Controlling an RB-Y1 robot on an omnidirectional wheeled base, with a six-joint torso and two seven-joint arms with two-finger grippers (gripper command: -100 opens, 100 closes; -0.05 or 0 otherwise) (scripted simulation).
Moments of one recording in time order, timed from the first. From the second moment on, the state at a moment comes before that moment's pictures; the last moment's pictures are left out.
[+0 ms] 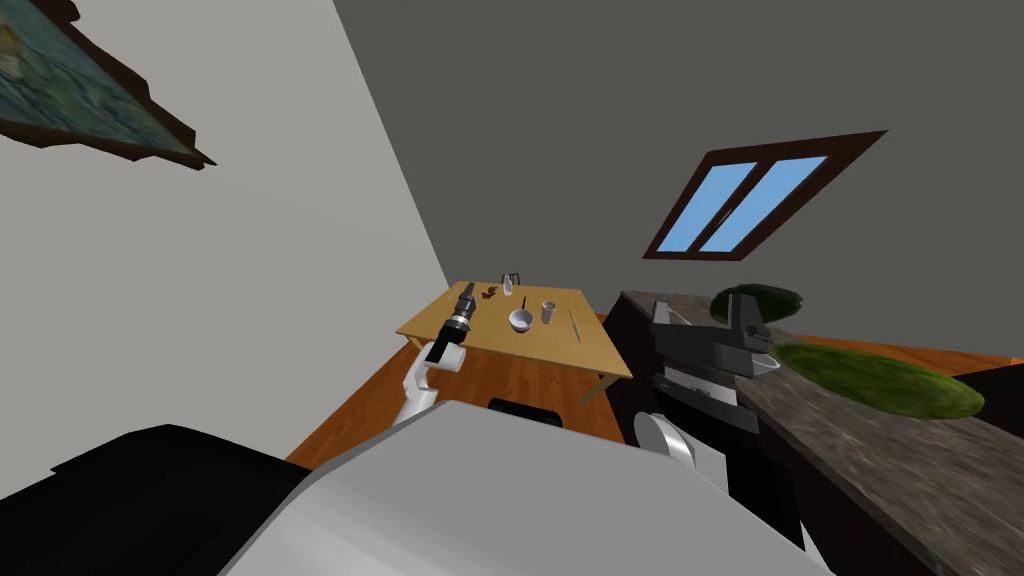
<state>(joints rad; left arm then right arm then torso) 0.22 0.18 0.03 -2.07 -0.03 -0.02 0.01 0.54 0.03 -0.06 -2.40 -0.12 -0.43 -0.13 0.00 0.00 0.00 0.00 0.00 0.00</state>
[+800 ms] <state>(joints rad) 0.08 0.19 0.04 -1.94 -0.05 0.17 0.03 0.54 0.03 -0.06 -2.40 -0.12 -0.43 -0.13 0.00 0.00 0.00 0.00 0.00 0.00</state>
